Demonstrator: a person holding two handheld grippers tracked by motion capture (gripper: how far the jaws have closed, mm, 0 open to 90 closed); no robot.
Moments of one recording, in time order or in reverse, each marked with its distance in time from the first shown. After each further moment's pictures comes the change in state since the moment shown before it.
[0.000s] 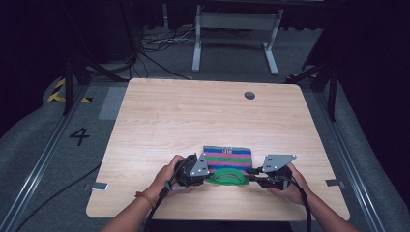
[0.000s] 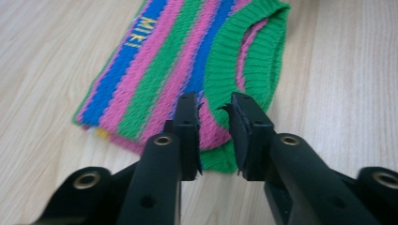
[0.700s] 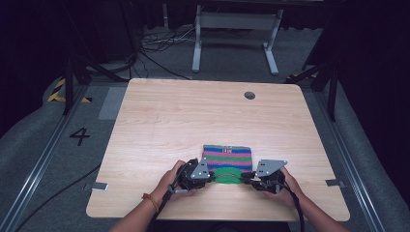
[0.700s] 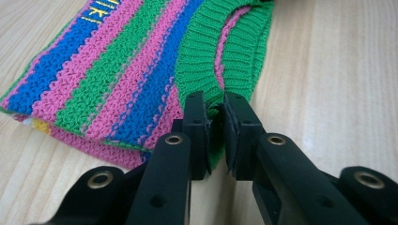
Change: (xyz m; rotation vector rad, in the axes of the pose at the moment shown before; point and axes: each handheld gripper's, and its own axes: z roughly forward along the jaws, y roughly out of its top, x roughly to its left) left arm 0.001 -0.020 0.020 -0.041 -0.037 -0.069; right arm 0.005 -0.014 0.023 0.026 -0.030 -0.013
